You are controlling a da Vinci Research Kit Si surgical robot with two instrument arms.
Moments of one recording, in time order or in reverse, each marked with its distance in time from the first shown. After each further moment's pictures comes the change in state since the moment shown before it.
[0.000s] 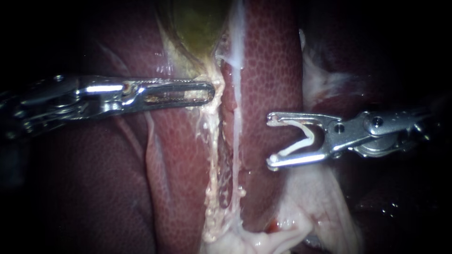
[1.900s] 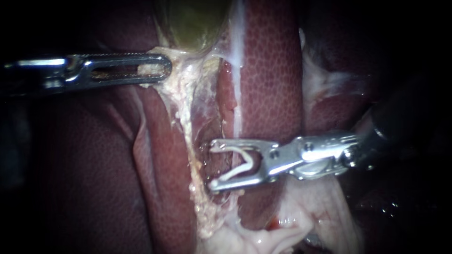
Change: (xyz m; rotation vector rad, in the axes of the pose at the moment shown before) right arm -0.007 0.000 0.014 0.085 0.002 0.029; left arm -0.007 -0.001 -0.010 -0.008 -0.034 -0.019
